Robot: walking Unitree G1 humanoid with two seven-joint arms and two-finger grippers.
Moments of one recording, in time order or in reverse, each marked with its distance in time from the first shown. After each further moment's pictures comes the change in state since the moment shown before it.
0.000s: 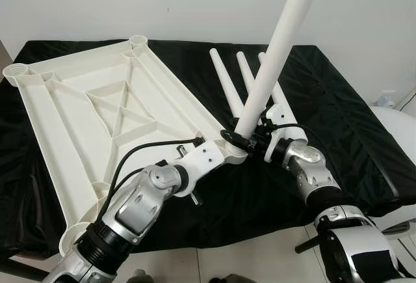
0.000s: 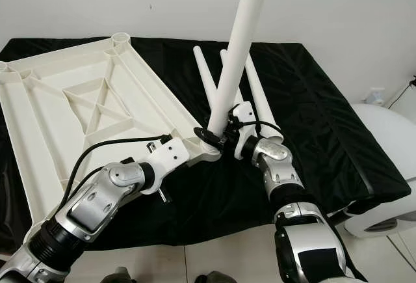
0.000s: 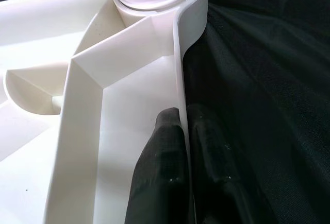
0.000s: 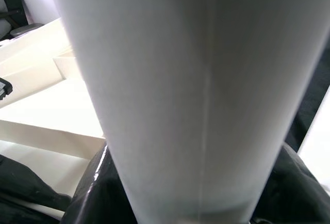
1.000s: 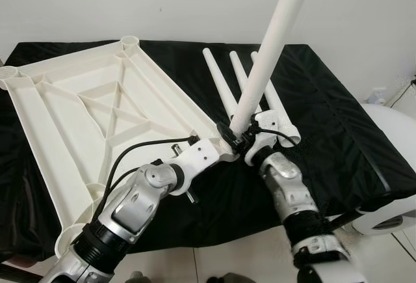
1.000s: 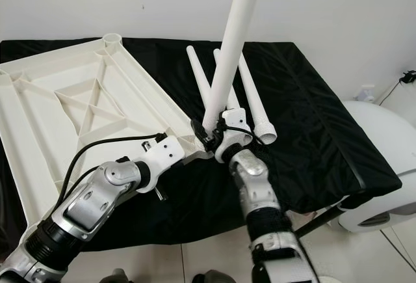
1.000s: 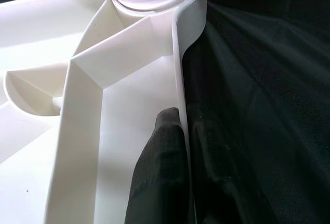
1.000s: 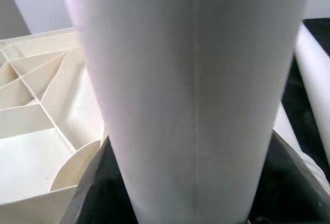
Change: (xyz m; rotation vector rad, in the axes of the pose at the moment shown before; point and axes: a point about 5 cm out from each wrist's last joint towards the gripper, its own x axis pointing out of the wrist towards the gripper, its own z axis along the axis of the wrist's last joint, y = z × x) left arm -0.004 0.006 -0.004 -0.014 0.015 0.026; right arm 0.024 0.042 0.002 0.106 -0.094 -0.439
